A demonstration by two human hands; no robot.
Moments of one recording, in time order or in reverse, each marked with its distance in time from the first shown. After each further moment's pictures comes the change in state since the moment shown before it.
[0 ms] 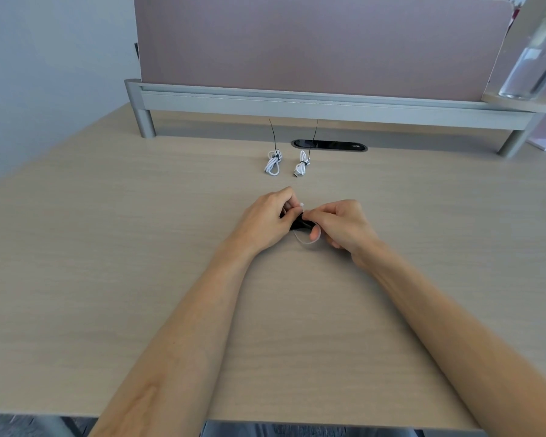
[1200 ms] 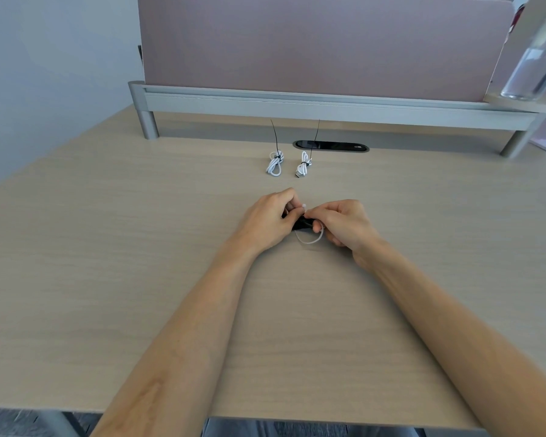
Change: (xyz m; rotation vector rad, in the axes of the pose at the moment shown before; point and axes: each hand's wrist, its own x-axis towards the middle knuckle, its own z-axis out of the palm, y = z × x) left_hand 0.000 -0.001 0.000 0.008 0.007 0.009; right_hand -0.003 -0.005 -0.001 0.046 -0.008 -0.008
